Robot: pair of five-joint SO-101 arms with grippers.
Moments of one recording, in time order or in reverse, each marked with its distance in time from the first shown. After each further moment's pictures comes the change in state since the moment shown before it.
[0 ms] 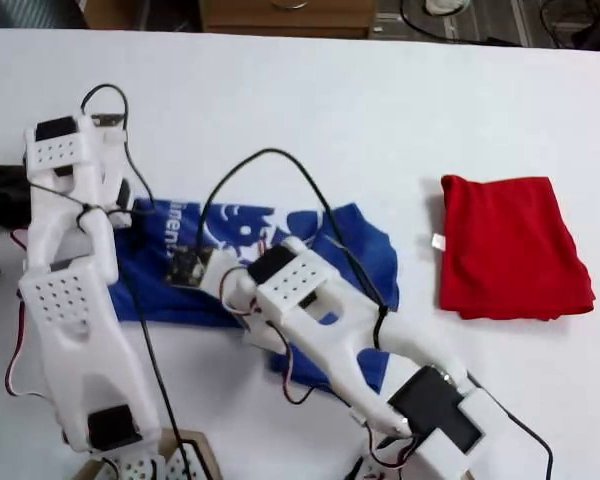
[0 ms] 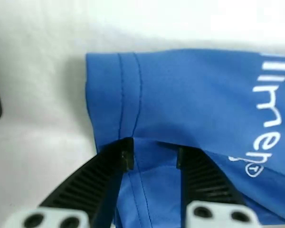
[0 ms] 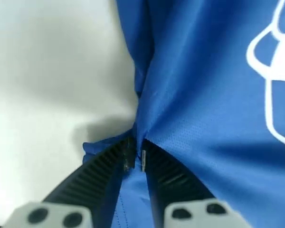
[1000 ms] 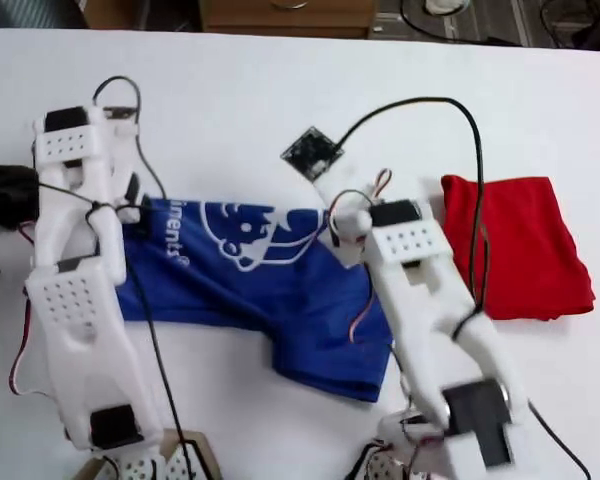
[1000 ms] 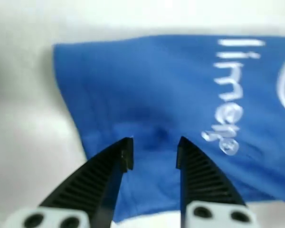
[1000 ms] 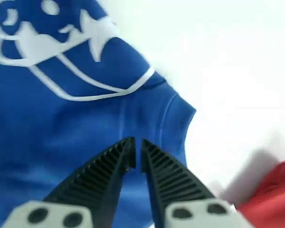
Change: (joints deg) left arm 4.0 -5.8 1.4 4.5 0.0; right arm 30.2 -4.1 -2.2 -16.7 0.0
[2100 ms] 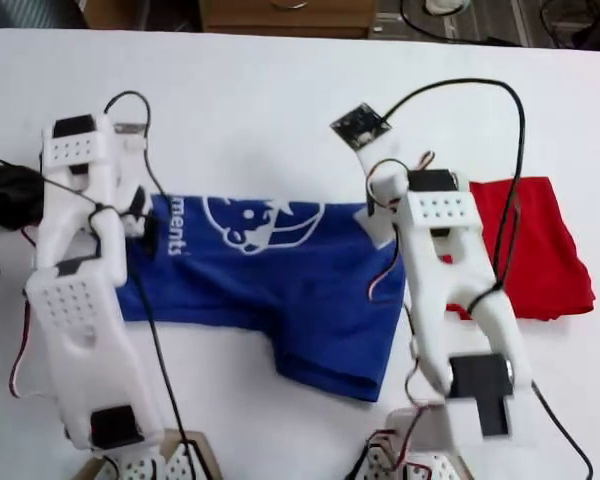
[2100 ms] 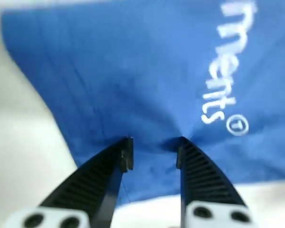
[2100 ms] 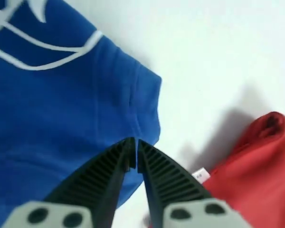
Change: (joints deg) left arm -0.4 -2.5 10.3 0.0 -2.0; right arm 7.5 0.2 -10.6 13.5 0.0
